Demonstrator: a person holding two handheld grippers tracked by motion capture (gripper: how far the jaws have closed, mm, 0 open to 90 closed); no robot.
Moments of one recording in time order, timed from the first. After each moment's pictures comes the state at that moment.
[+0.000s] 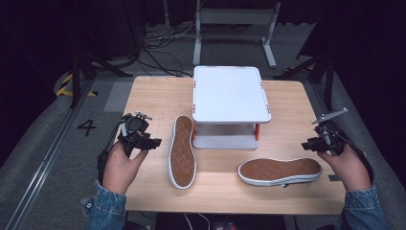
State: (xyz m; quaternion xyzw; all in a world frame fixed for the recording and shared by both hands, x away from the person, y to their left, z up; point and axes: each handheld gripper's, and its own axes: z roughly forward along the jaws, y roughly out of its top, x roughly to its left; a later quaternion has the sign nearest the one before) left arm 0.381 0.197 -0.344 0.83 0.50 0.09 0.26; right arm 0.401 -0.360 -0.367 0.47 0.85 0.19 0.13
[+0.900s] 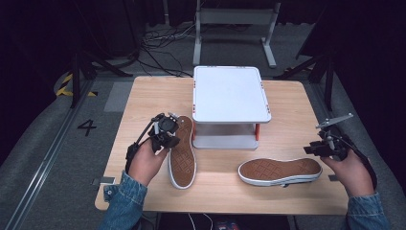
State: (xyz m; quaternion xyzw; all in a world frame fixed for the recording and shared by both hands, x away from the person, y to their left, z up) left arm 0.408 0.131 -0.372 0.88 0.42 0.08 0.20; right arm 0.388 -0.368 -0.373 0.48 0.85 0.21 0.13
